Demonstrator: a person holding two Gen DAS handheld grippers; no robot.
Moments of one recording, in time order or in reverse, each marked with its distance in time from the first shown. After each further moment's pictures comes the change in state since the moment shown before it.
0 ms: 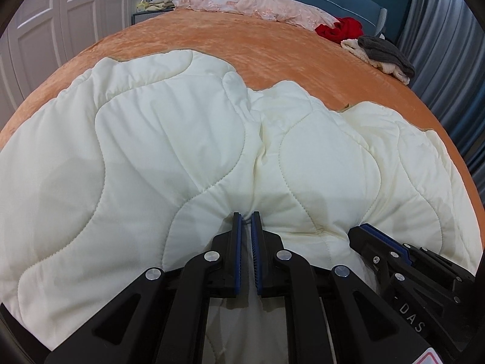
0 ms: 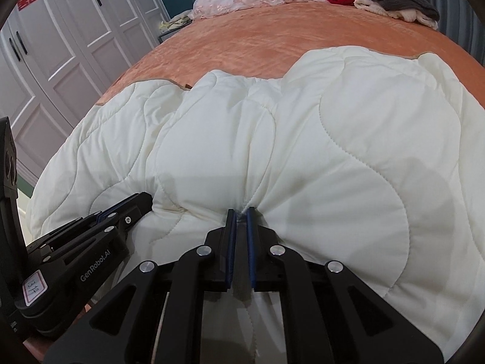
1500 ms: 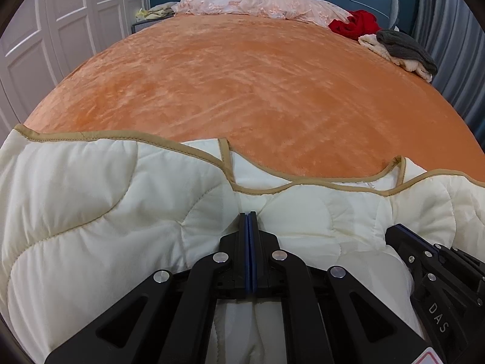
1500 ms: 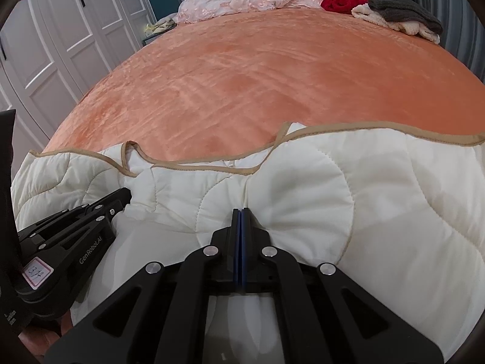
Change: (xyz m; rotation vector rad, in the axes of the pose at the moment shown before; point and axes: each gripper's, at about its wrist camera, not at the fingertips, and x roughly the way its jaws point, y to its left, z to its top) left arm 0.088 -0.009 0.095 0.049 -0.009 0.114; right arm 0.069 -0.043 0.095 -0.029 -0.031 -0.071
